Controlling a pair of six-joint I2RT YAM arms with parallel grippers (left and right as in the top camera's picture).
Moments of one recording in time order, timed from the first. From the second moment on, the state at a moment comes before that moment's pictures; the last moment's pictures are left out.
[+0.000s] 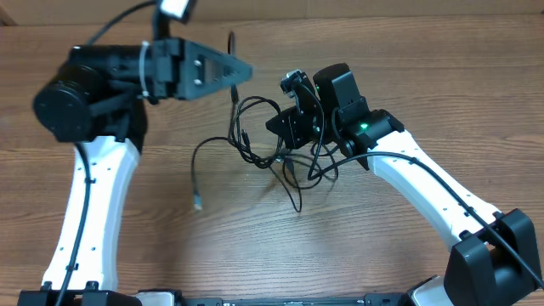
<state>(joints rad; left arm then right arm) -0.01 1.49 1.43 1.12 1.56 -2.07 0.49 1.66 1.26 -0.39 -0.52 0.20</state>
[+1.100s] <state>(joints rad) 0.45 1.49 1.46 1.04 1.56 -2.07 -0.16 1.66 1.26 -0.50 -0.23 0.18</state>
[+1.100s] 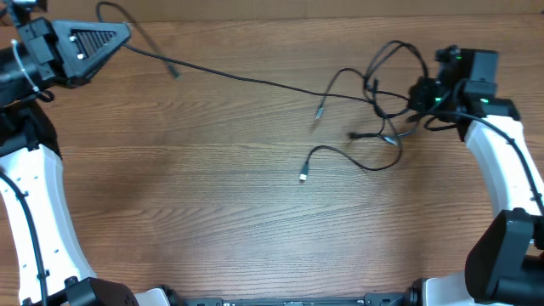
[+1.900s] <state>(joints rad) 0.74 1.49 1.46 0.99 1.56 -2.07 -0.51 1.66 1.26 -0.47 -0.37 0.17</state>
